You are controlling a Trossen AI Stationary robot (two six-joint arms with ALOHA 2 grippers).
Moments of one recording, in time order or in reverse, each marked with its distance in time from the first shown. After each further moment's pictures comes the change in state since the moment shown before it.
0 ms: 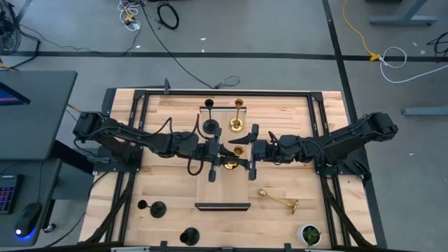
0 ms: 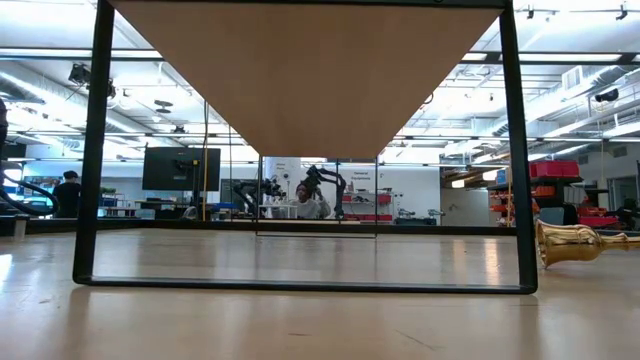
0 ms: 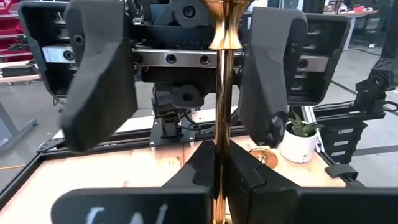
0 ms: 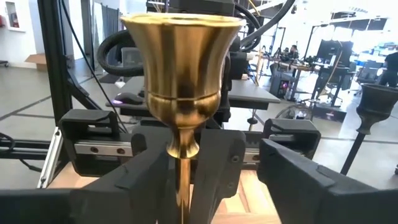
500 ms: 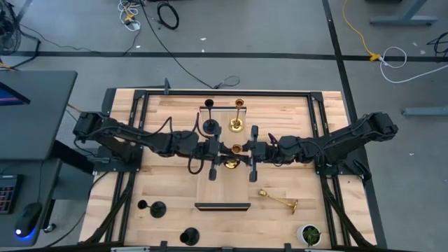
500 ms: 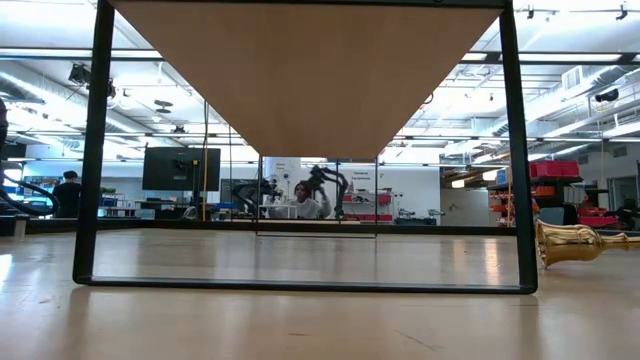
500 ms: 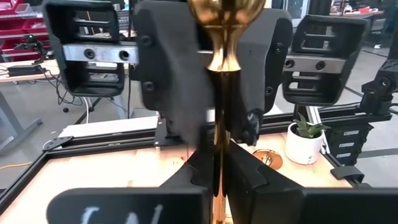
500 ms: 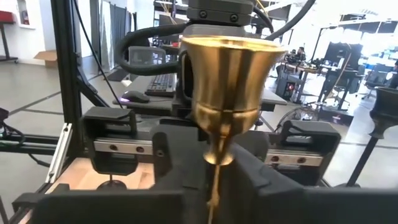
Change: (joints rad) left arm 0.001 0.000 0.000 0.002 -0.003 -0.001; right arm 0.001 0.000 0.000 -0.005 -0.017 -0.015
